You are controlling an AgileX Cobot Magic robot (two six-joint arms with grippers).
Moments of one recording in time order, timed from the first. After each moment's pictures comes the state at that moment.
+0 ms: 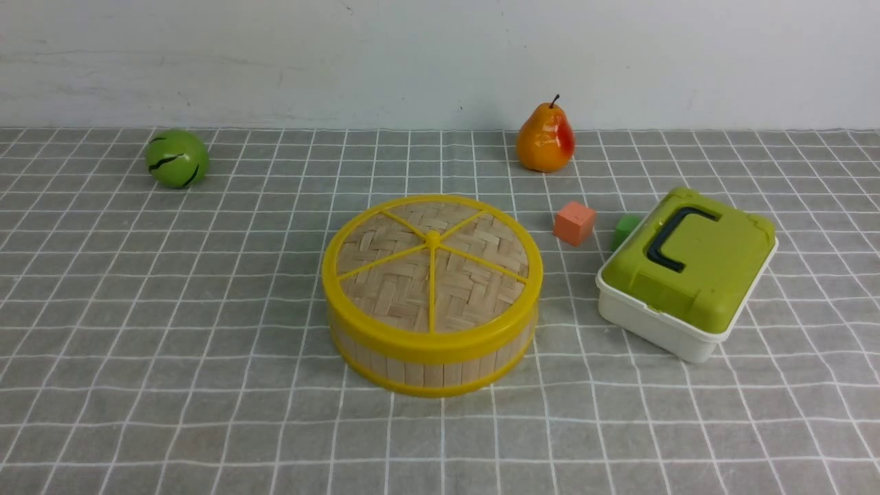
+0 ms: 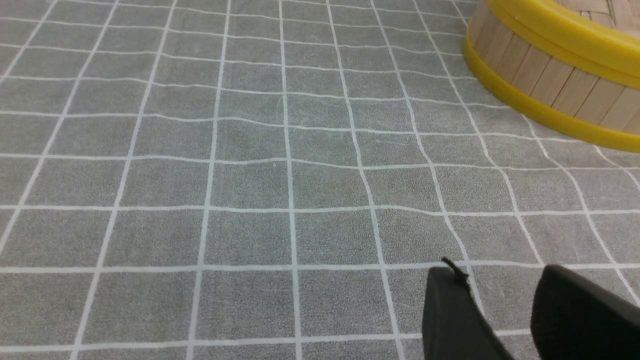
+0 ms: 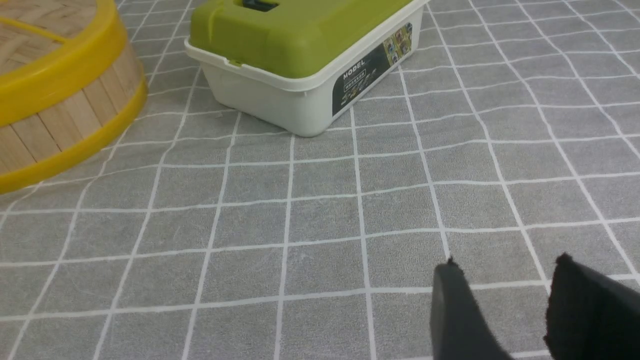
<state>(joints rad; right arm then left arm) 0.00 -0.01 0.02 0.07 0.40 0.10 -0.11 -0.01 0.03 -0.07 0.40 -0.10</state>
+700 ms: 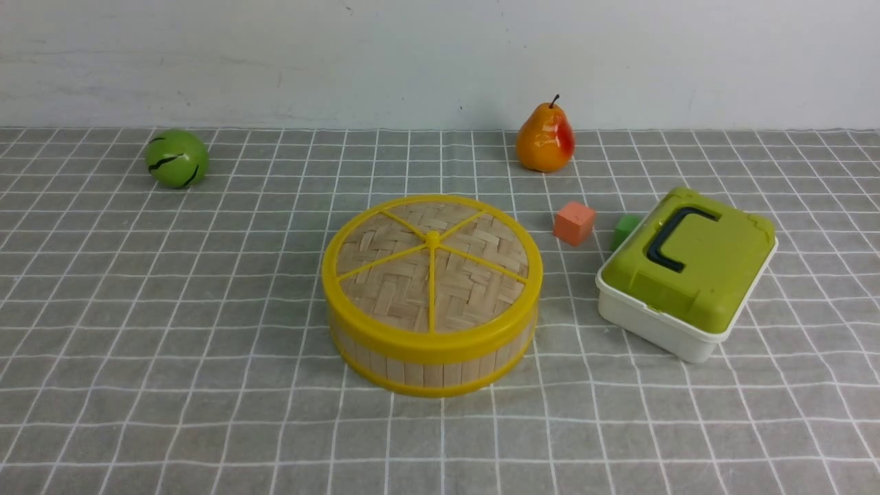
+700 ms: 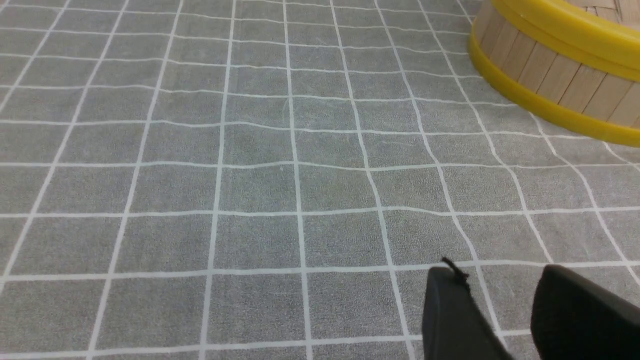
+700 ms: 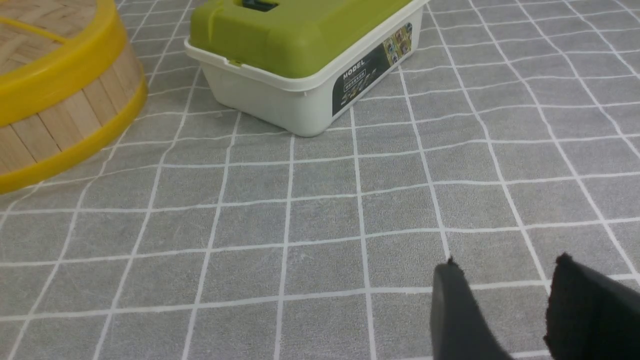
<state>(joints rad) 0.00 -0.01 0.02 0.07 0.40 0.10 -0.11 -0.01 0.03 -0.05 0.39 -0.10</state>
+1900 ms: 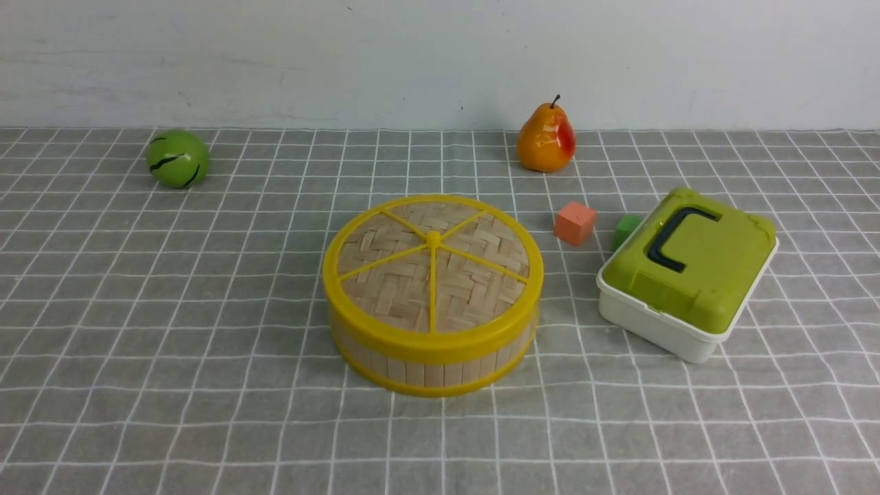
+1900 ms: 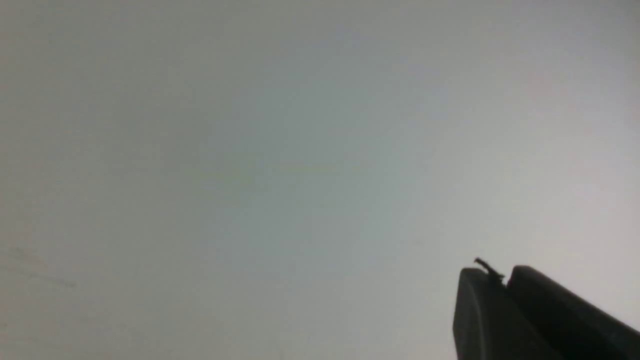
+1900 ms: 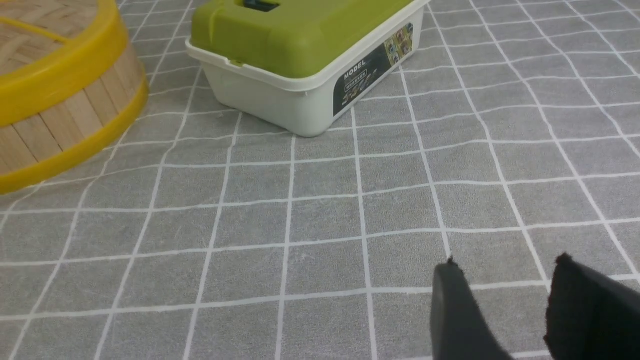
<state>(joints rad) 0.00 -0.01 0.02 0.07 0.40 0.10 -0.11 0.31 -0.66 -0.13 0.02 -0.20</state>
